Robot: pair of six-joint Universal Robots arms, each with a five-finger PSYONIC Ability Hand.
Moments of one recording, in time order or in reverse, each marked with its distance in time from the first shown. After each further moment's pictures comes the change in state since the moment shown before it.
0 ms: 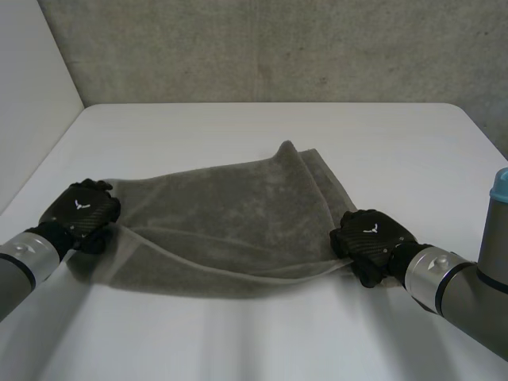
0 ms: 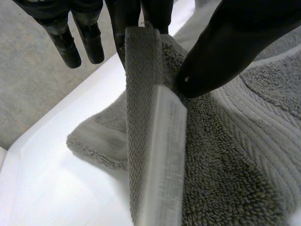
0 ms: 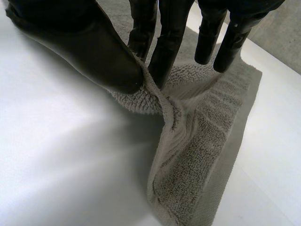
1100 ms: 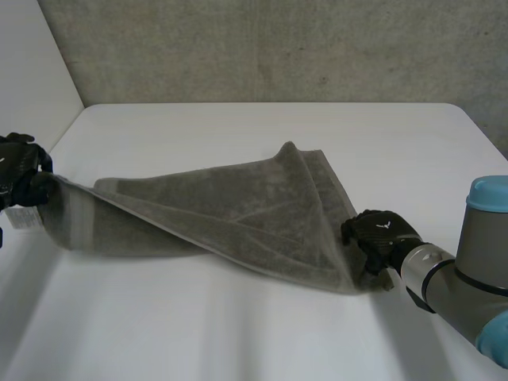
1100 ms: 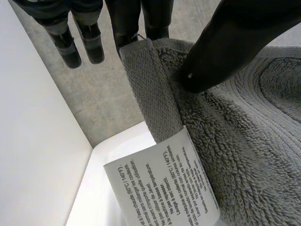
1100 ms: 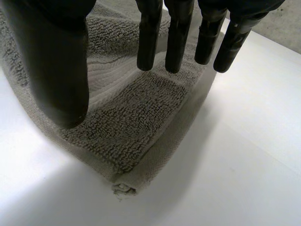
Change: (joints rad) left arm 0.177 0.159 -0.011 0.146 -0.023 -0.411; right arm 0.001 0.128 -0.035 -0.122 0.157 0.193; left_hand 0.014 0.003 0.000 0.000 0.011; right_hand -0.791 -0.761 0.000 0.000 -0.846
